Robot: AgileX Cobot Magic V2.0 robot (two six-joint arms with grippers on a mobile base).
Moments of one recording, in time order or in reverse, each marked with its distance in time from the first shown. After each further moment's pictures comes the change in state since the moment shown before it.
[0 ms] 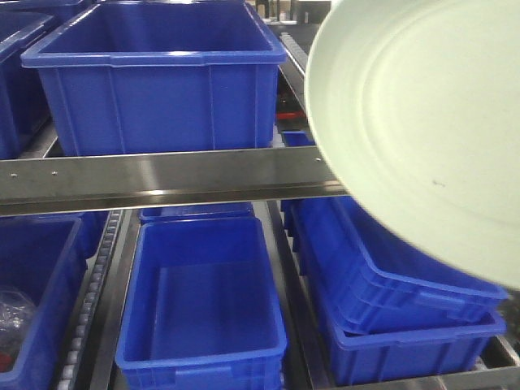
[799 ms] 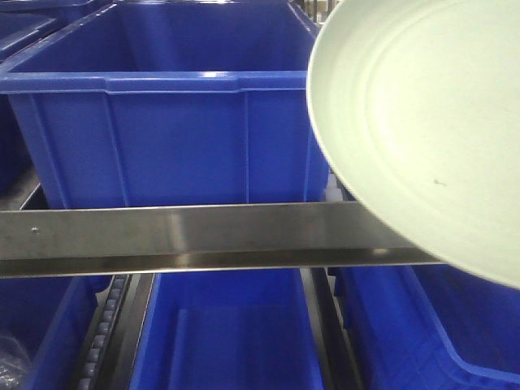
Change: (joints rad) left arm 0.000 0.000 0.000 0.000 0.000 0.000; right arm 0.000 0.000 0.000 0.000 0.000 0.000
